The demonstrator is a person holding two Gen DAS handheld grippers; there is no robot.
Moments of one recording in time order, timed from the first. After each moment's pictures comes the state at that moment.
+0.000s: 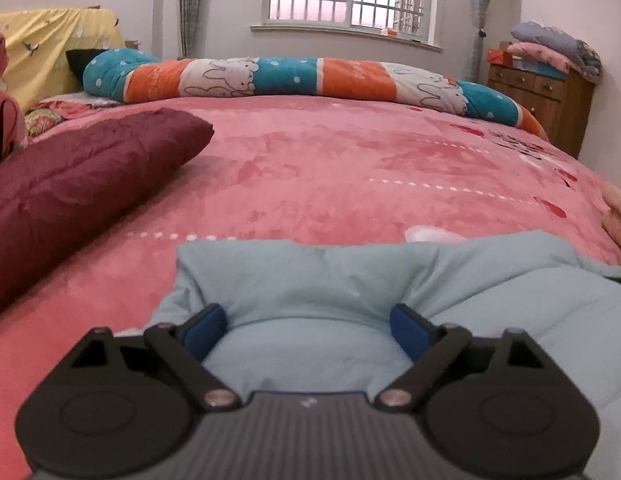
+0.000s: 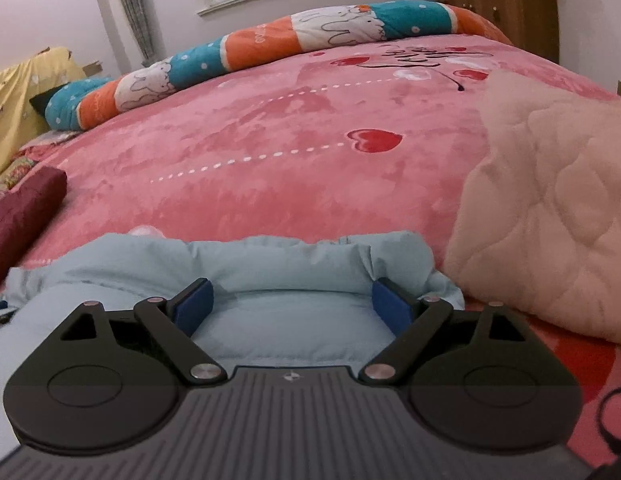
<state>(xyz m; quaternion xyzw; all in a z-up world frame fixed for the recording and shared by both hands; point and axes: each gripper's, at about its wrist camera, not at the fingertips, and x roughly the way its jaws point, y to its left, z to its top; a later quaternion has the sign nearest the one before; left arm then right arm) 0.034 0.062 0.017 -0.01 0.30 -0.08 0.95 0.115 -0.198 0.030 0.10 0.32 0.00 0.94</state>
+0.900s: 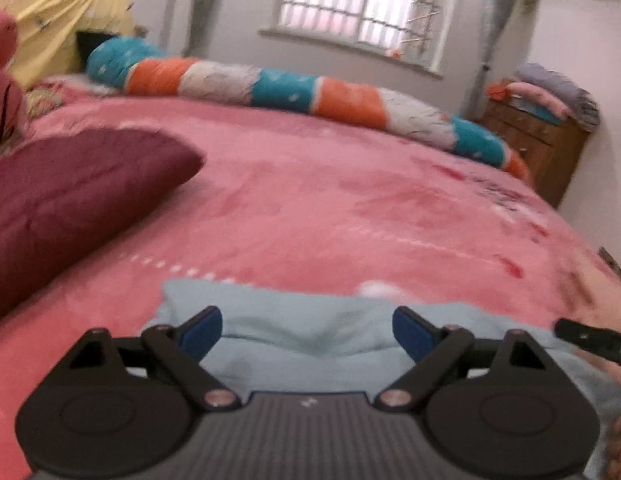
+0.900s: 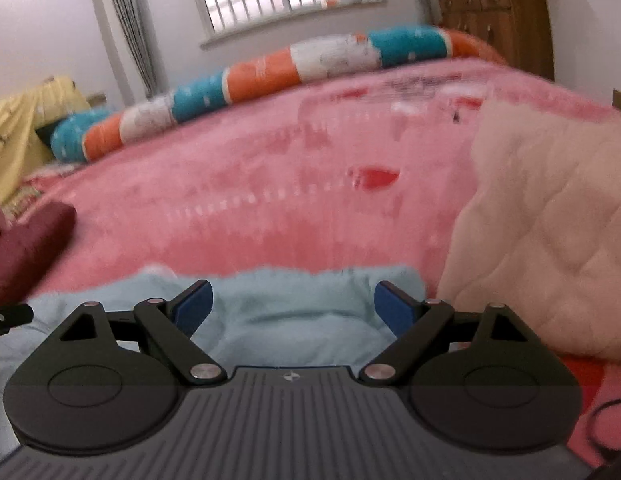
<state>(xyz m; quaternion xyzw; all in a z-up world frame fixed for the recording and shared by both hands) 0.017 0.052 0.081 -0.07 0.29 -0.10 0.95 0.078 -0.199 0.075 0.13 0.26 0.01 0.96</state>
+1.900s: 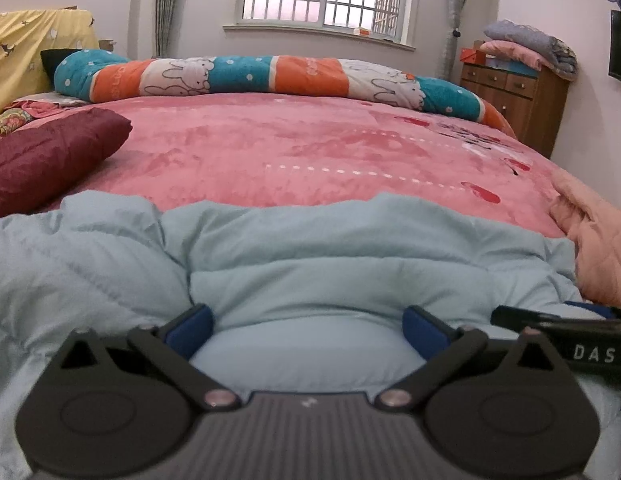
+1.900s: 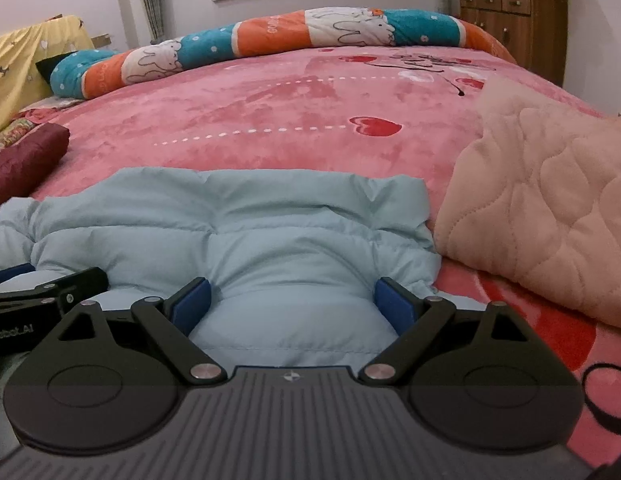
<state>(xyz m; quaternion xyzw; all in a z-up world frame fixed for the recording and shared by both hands) 0.004 -0.033 0.012 -0.01 0.30 -0.11 0.95 0.055 -0.161 0.031 0.05 0.32 -0.01 0.95</state>
